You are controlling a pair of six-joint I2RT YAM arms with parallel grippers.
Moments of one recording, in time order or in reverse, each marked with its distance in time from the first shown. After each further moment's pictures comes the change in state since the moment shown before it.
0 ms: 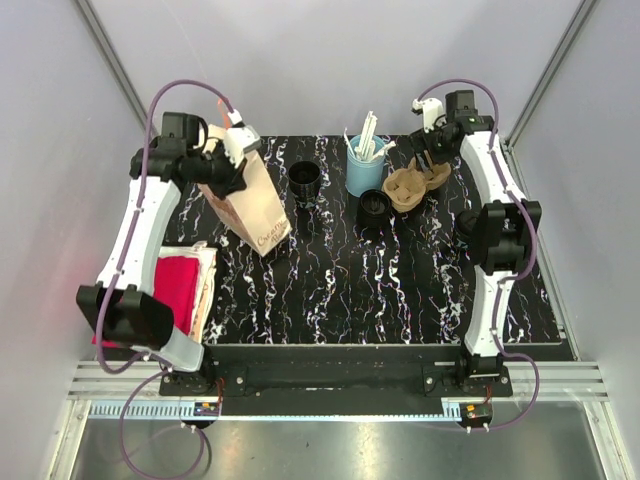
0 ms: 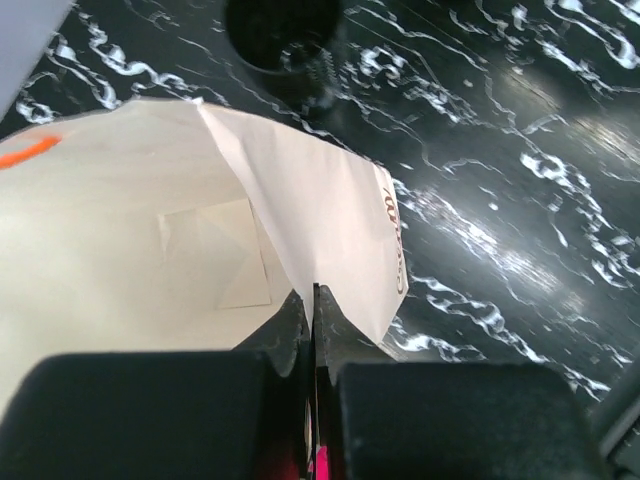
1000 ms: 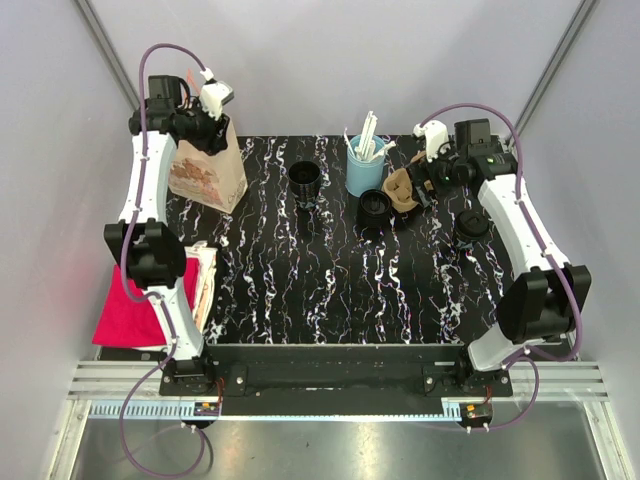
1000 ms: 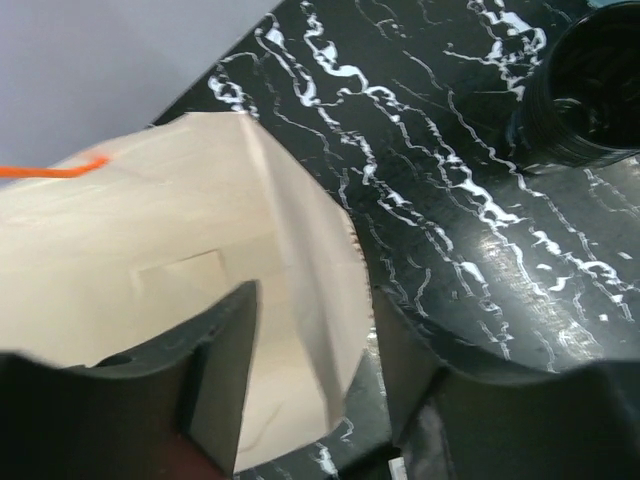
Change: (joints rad) left arm 0.162 0.452 0.475 0.080 -0.085 -0.071; right arm 0.089 -0.587 -0.591 0.078 -0.073 -0.004
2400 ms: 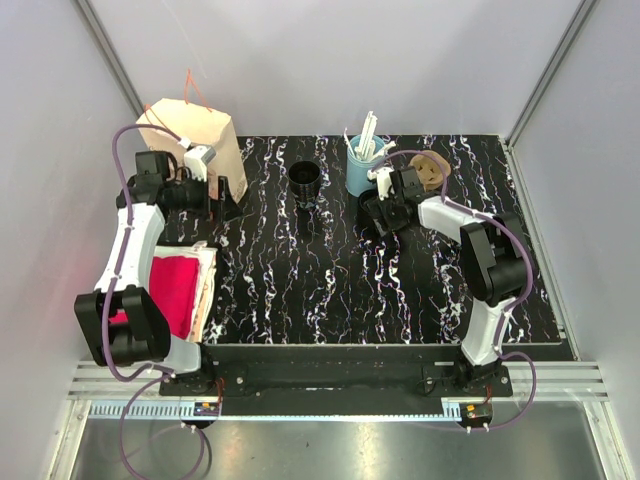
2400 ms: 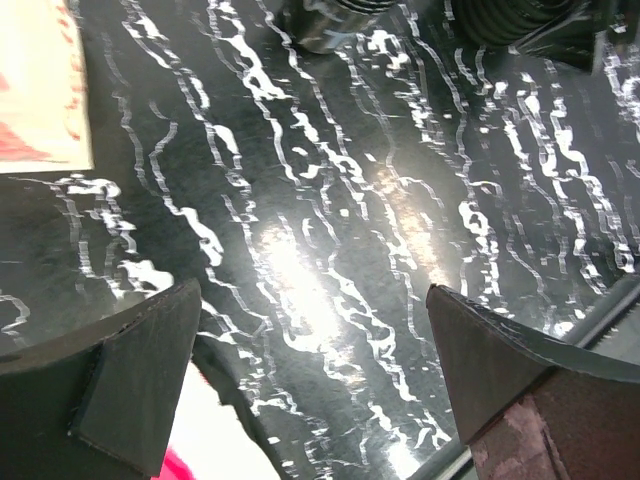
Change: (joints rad) left arm 0.077 -0.581 -0.924 0.212 0.243 -0.376; right arm 0.193 0.325 -0.301 0.539 0.203 0.209
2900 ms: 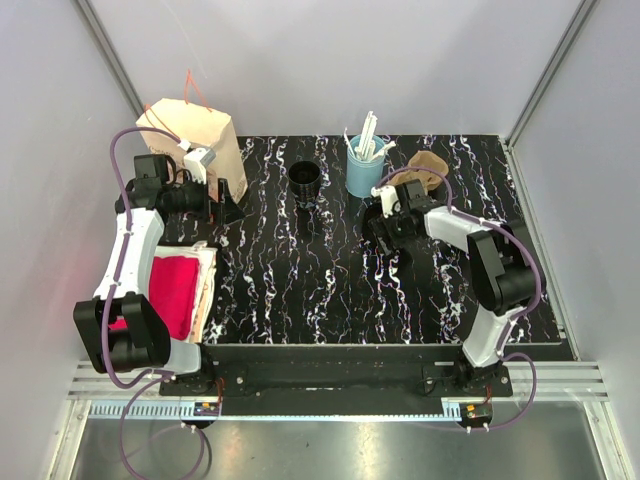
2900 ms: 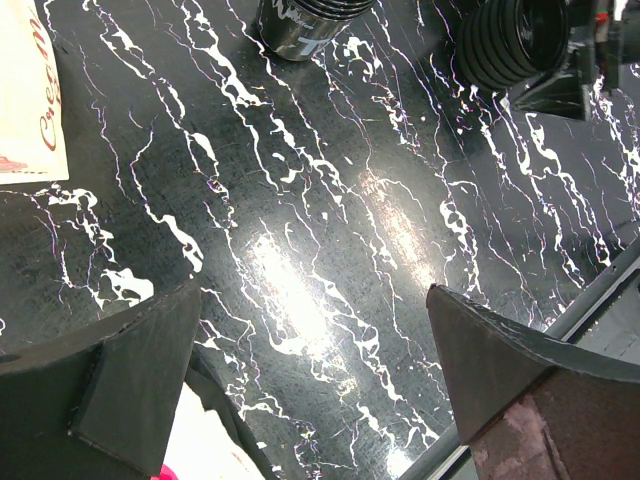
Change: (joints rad) left arm 0.003 -0.031 -0.023 0.007 0.050 -0.006; right arm -0.012 -0.086 -0.132 -0.090 -0.124 0.000
